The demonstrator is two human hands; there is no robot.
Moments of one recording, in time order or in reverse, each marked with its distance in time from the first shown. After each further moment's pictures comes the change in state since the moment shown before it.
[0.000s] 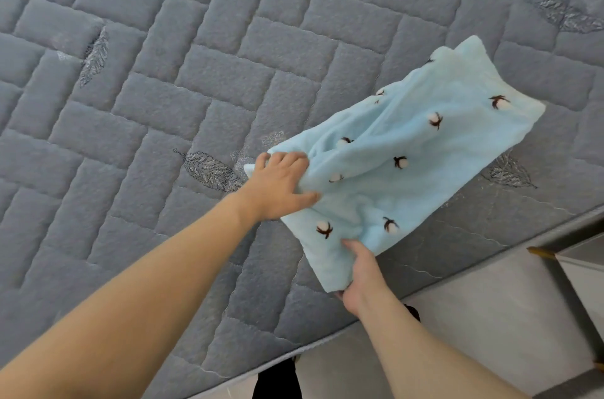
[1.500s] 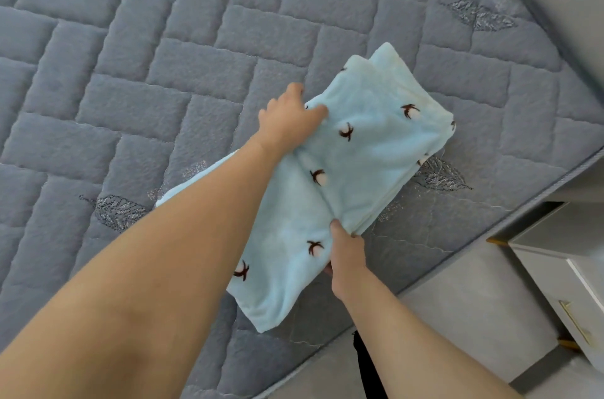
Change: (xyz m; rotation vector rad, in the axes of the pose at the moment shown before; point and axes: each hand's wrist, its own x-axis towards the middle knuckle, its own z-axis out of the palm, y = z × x) left_hand 0.178 0.126 -0.054 -0.461 0.172 -0.292; right_hand 0.016 -0.106 -0.026 -0.072 0.223 -0.235
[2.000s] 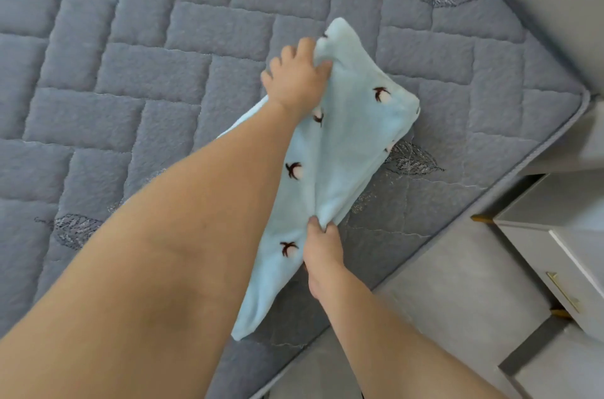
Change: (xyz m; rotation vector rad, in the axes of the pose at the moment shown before) left_hand 0.050 0.071 0.053 0.197 0.115 0.164; right_hand 0.018 0.004 -0.008 -0.078 -0.036 -0.043
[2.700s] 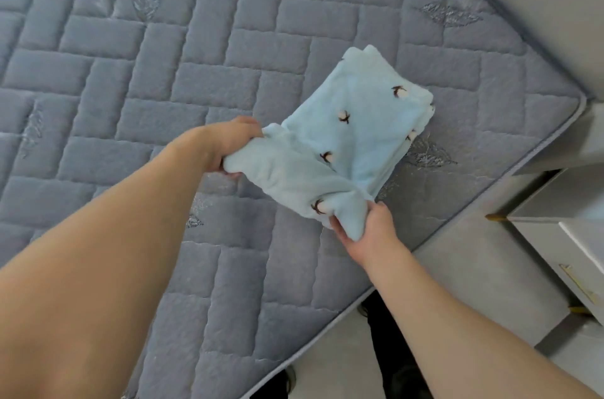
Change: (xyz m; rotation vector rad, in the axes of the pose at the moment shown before) left_hand -0.124 -0.131 -0.143 -0.441 -0.536 -0.499; right_hand -0.080 -0.029 -0.021 0.697 -0.161 0.132
